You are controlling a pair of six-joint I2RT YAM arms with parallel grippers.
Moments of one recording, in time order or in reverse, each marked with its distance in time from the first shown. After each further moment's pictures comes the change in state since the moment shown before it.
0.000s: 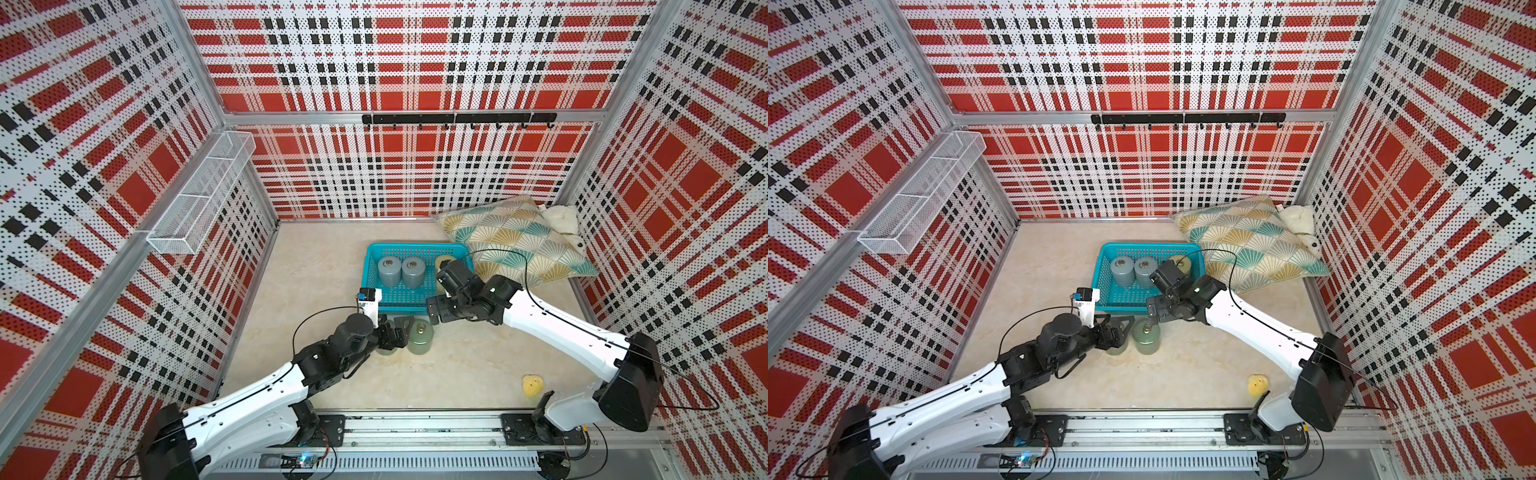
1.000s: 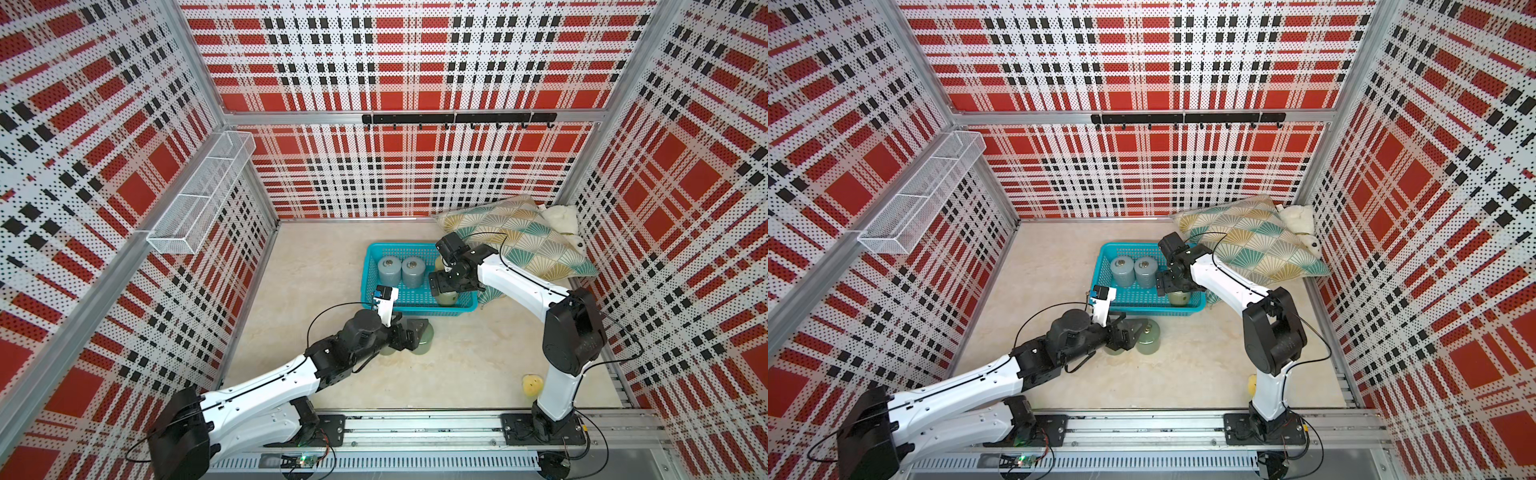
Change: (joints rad) left arm -0.010 0.095 0.018 0.121 0.120 0.088; right arm -0.223 0.393 0.257 -0.004 -0.070 -0.133
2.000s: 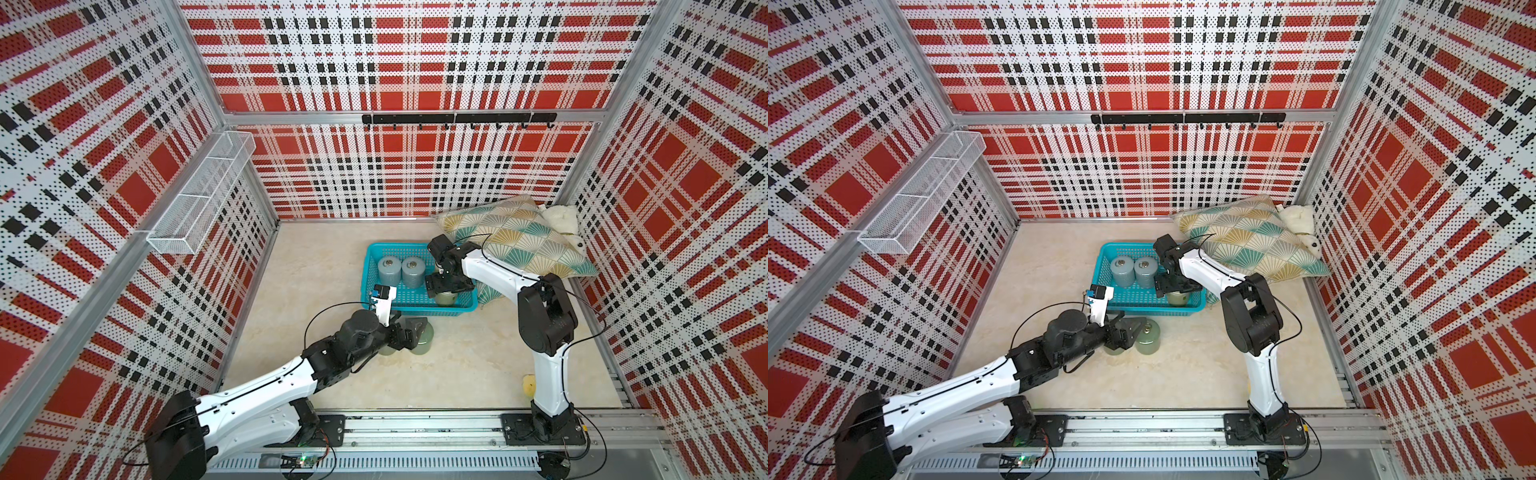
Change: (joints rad) left arm -0.001 -0.027 0.000 0.000 -0.011 0.002; right arm -0.019 0.201 0.127 -0.055 0.023 -0.008
